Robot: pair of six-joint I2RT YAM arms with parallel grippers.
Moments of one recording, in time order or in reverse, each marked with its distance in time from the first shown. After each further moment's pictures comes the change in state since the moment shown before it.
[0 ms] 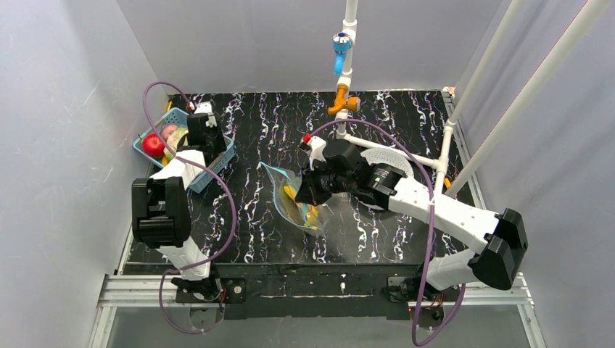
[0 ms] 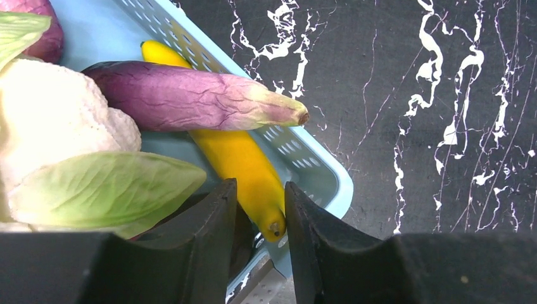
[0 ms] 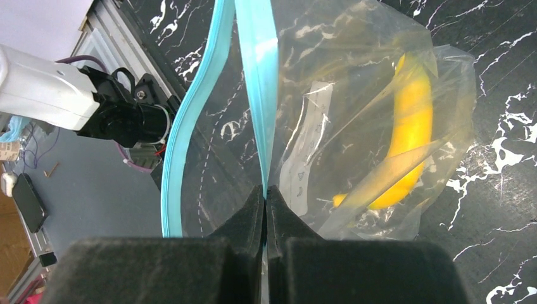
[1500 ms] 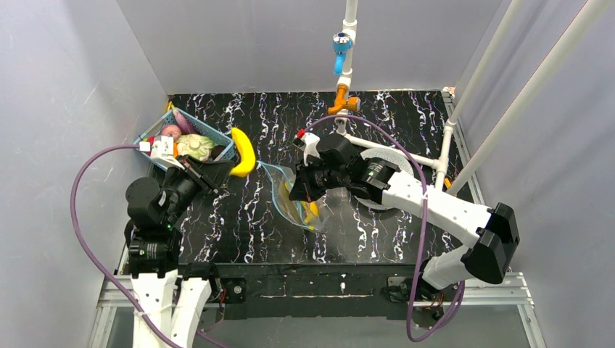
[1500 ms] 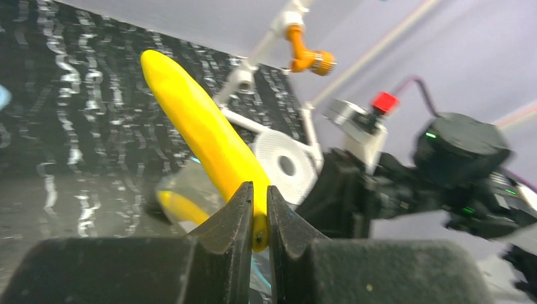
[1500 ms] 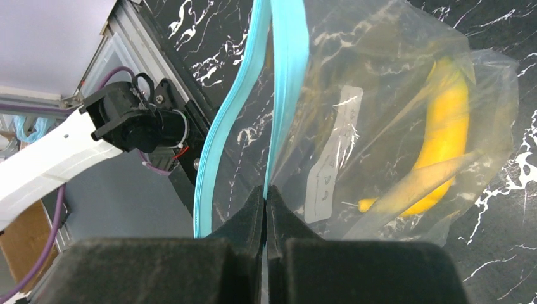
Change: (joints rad) left arm -0.013 -1.127 -0.136 -0.415 0.556 -0.489; right arm 0.000 0.063 0.072 -0.019 -0.045 0.026
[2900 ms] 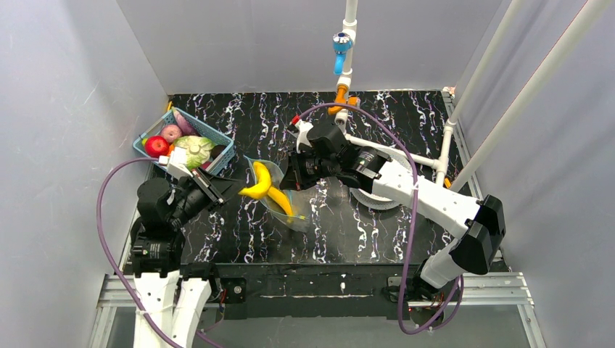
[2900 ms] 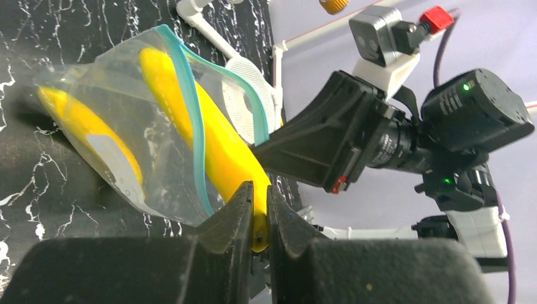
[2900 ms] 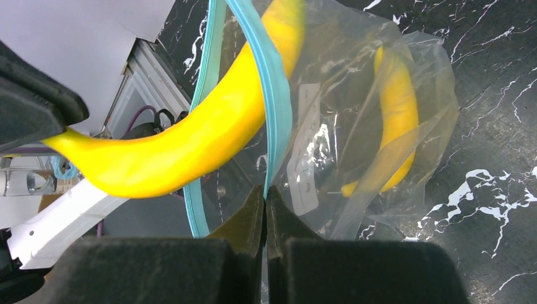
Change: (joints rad) left arm -0.005 -0.043 -0.058 -0.183 0.172 -0.277; right arm 0.002 0.104 0.172 -0.048 0.038 0.107
